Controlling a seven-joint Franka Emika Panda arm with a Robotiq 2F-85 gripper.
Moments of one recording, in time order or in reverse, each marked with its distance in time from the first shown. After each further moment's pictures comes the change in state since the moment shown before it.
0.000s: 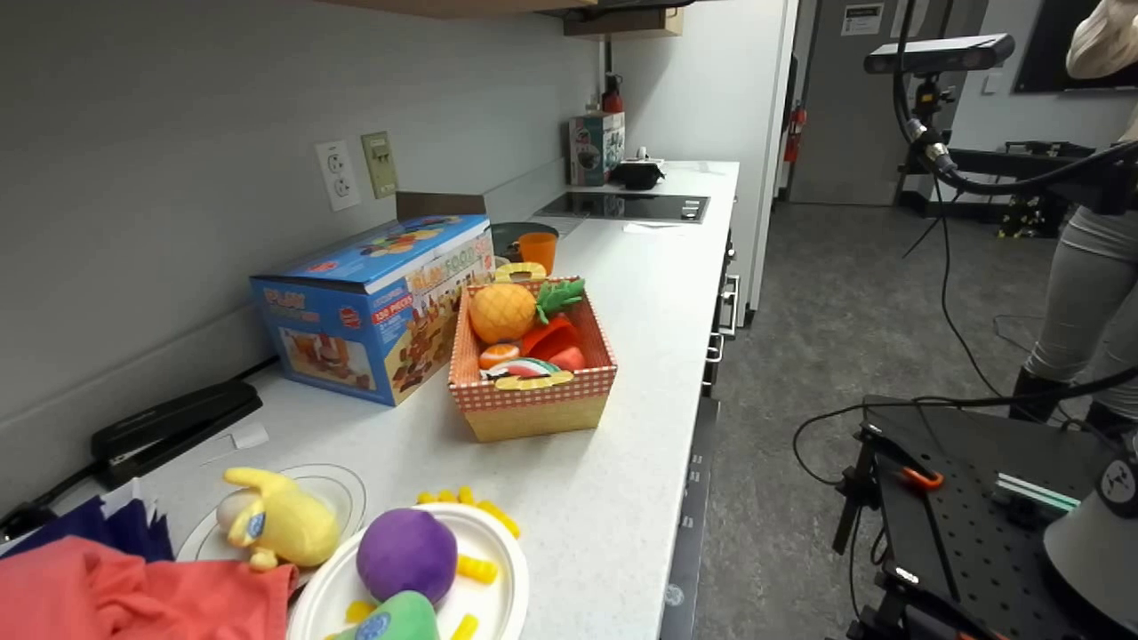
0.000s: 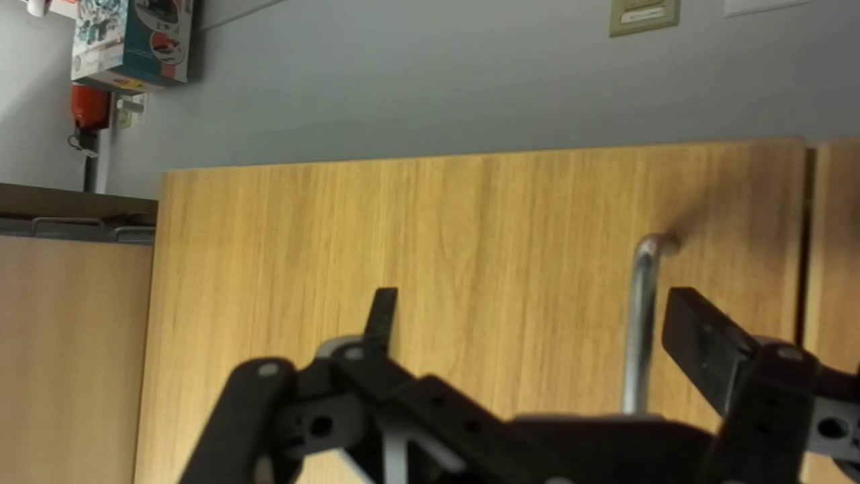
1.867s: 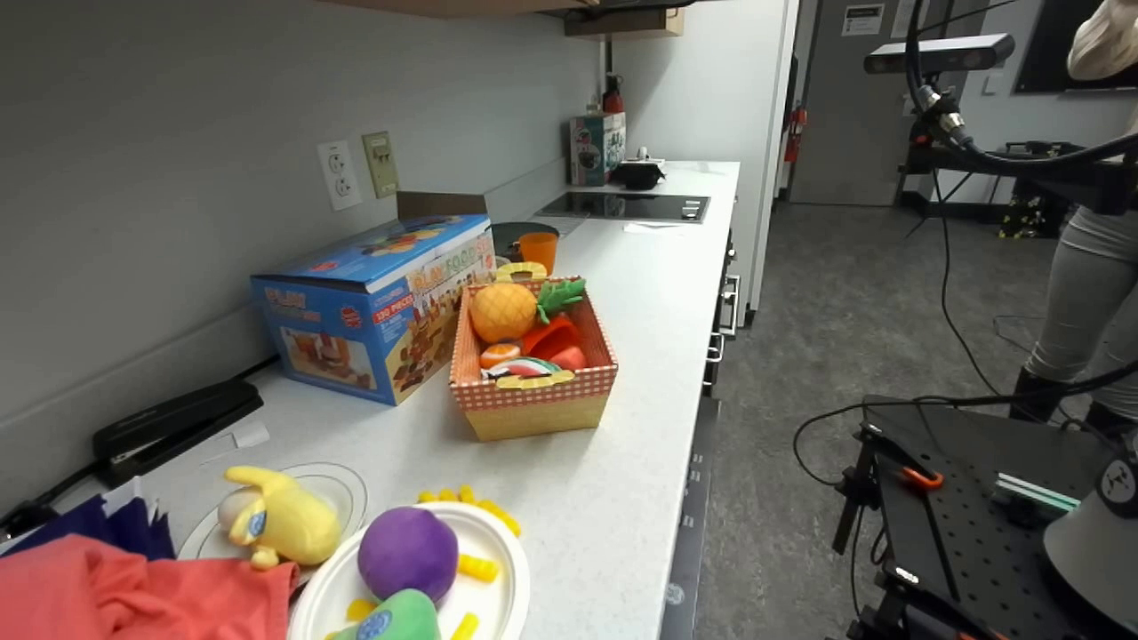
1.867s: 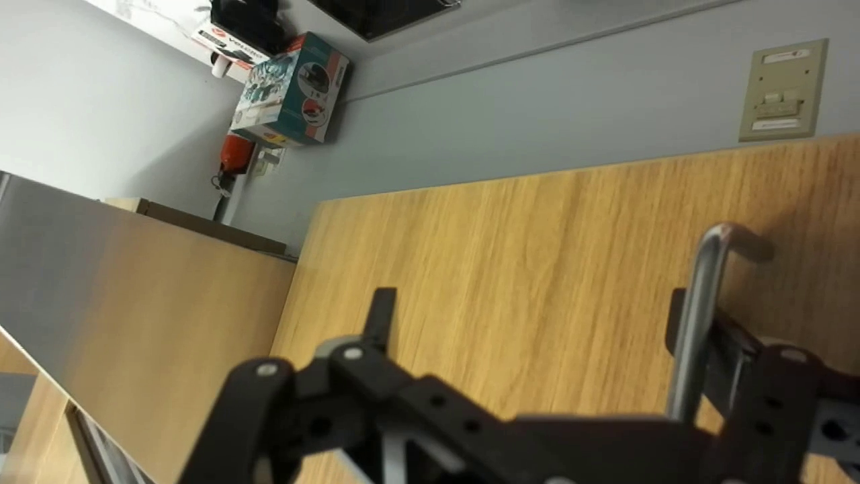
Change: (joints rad) arm 0.143 -0.069 -0.088 0.037 0.112 -0.368 -0.234
